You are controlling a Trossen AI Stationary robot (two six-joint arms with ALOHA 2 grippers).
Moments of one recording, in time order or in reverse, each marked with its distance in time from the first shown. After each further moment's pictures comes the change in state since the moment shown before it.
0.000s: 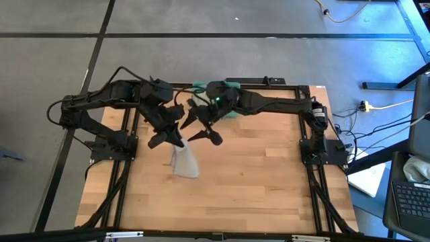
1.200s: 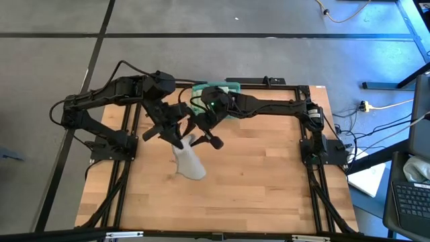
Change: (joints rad) left arm 0.071 0.024 0.001 0.131 0.304 0.016; right arm 0.013 0.047 -0.001 -0.019 -0.095 -0.127
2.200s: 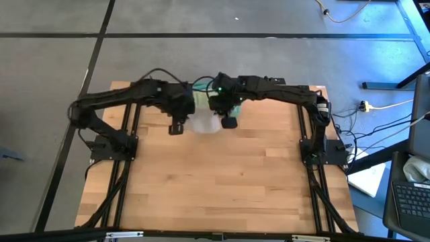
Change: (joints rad) left arm 0.092 0.111 -0.101 -0.274 -0.902 0.508; right arm -0.159 -0.088 0.001 -0.678 0.564 -0.076
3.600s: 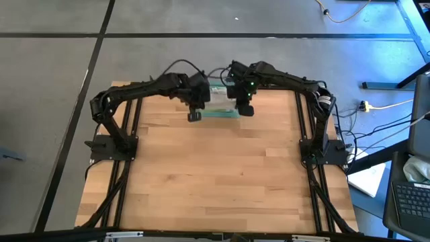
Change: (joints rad) left arm 0.194 0.241 -0.018 0.257 -0.025 0.133; right arm -0.273 -0.006 -0.144 -0.232 -0.105 -0.089
